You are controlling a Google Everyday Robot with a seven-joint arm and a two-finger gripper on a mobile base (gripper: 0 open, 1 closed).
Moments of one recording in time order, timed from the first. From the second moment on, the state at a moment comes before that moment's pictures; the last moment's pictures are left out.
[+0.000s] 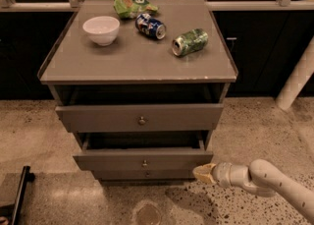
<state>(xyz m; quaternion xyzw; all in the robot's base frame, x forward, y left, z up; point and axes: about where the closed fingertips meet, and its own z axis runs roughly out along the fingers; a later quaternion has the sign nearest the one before) 0.539 -0.198 0.365 -0.38 0.78 0.31 0.39</state>
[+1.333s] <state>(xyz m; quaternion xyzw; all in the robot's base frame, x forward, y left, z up) 0.617 -0.165 0.377 -0.44 0.75 0.31 0.39</state>
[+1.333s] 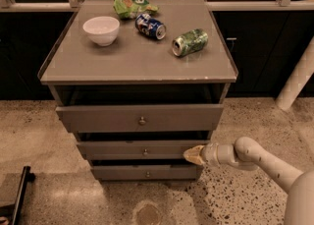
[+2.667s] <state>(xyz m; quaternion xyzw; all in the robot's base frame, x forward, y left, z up) 0.494 -0.218 0.380 -0.38 0.80 0.33 0.32</state>
